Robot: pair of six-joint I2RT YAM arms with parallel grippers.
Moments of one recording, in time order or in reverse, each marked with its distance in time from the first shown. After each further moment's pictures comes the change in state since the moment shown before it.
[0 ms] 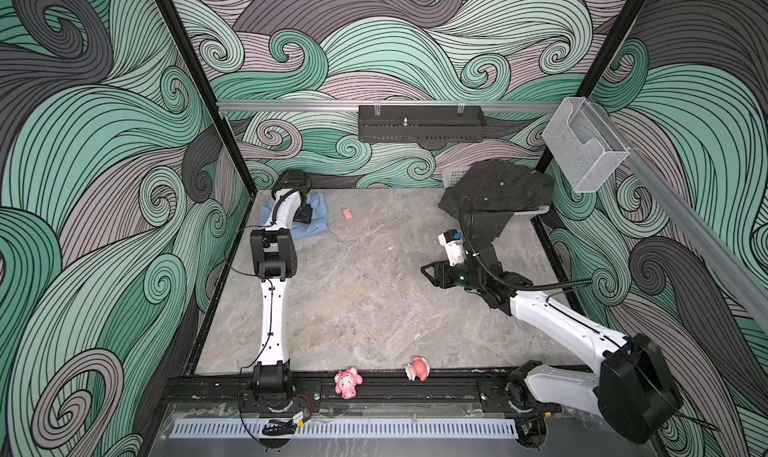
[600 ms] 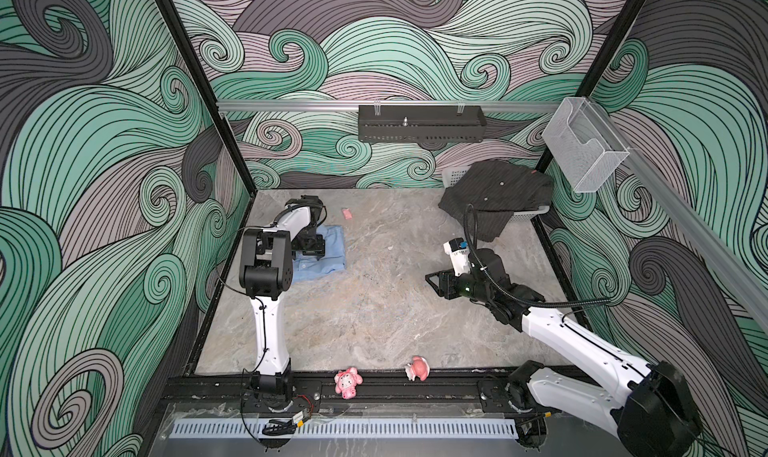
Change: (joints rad) left arm -0.100 -0.448 -0.768 -0.055 0.104 -0.315; right arm 0.056 -0.177 -0.072 -0.068 0.070 0.028
